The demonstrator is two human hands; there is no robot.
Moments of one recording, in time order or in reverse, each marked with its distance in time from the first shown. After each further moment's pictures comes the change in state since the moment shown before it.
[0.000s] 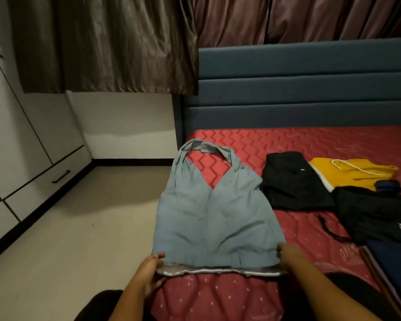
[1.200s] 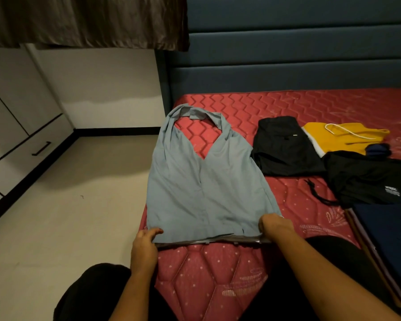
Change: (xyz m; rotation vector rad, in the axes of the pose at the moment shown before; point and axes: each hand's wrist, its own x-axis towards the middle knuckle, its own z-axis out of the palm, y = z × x) left_hand 0.007 -0.049 0.007 0.760 0.262 0.662; right_hand -0.025 -0.022 -0.001 -0.295 -0.038 -0.049
